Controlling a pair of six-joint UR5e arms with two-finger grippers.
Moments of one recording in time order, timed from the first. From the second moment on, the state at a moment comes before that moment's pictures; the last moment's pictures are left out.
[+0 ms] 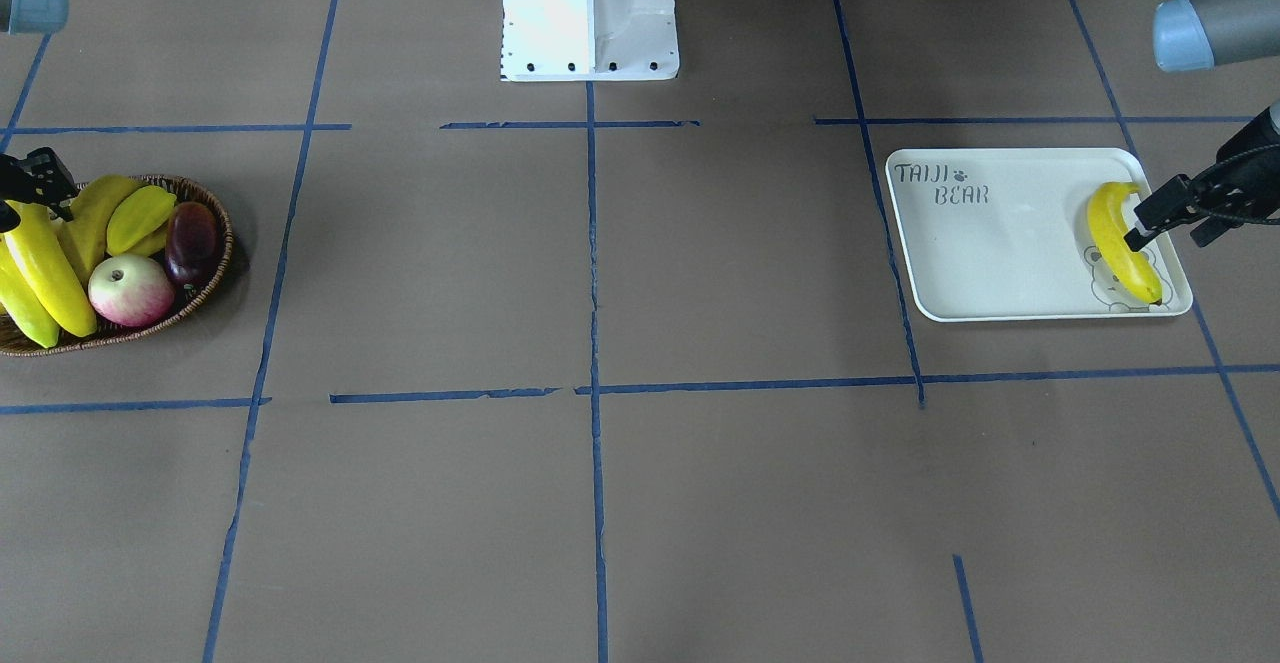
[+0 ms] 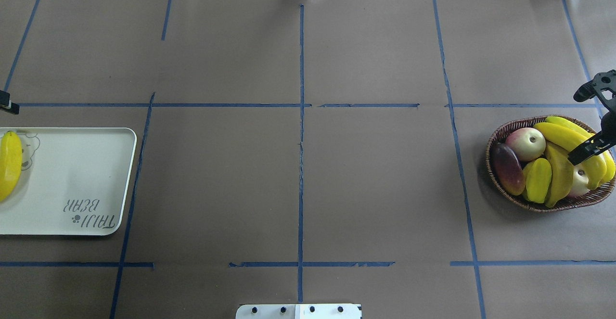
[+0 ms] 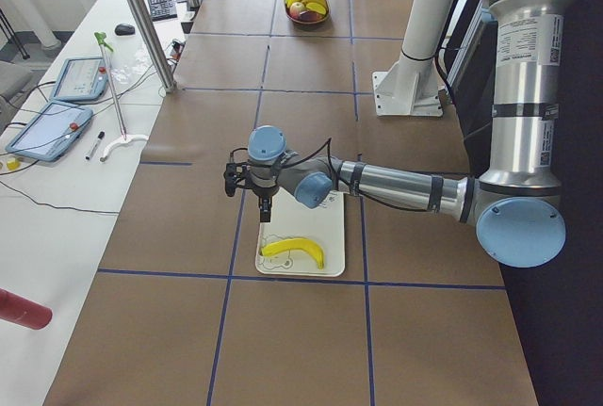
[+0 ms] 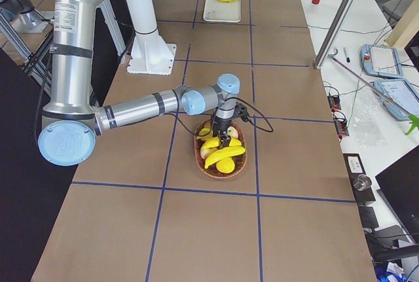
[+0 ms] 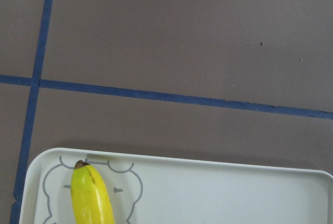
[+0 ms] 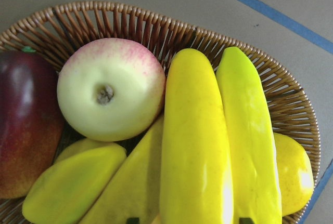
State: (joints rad) left arm -1.23 -1.53 -1.71 -2.03 -2.32 -0.73; right arm 1.05 -1.68 1.92 -1.55 2.13 0.12
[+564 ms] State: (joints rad) left arm -1.23 -1.53 -1.71 -2.03 -2.32 -0.73; right arm 1.07 -1.68 1.93 -1.55 2.14 0.12
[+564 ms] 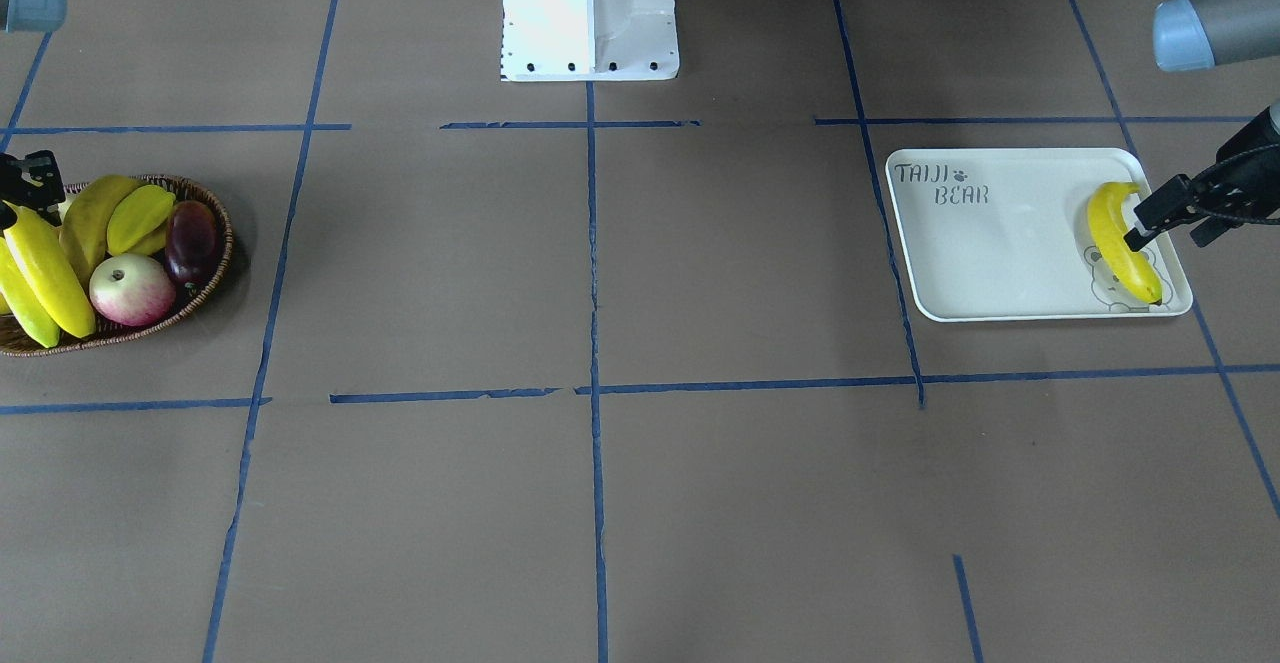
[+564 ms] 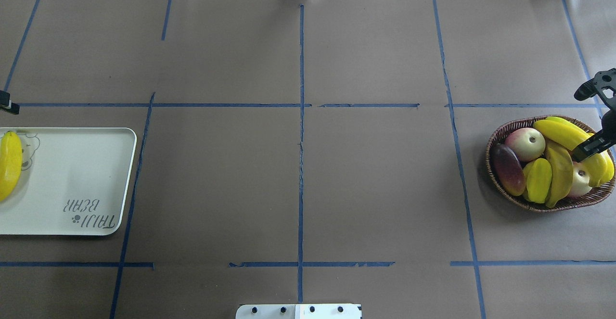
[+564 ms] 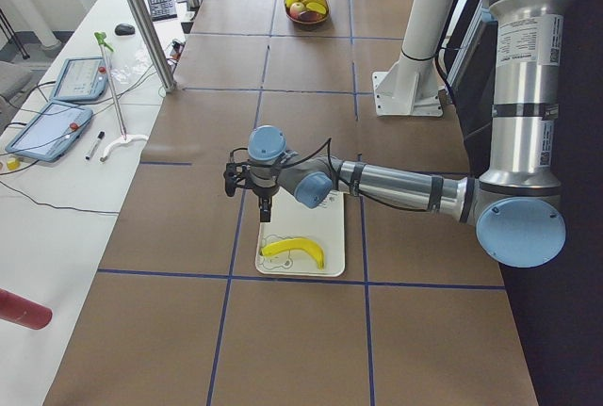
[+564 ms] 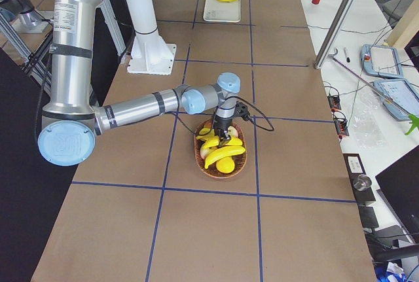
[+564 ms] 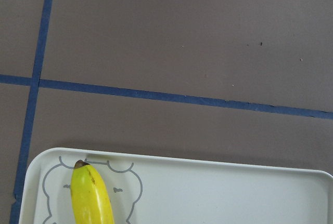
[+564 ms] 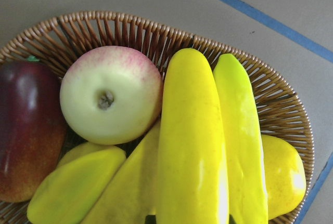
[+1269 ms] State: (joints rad) left arm -1.23 -1.54 -1.72 -2.04 -2.33 -0.74; right arm 1.12 -1.57 2.02 -1.55 2.21 0.31
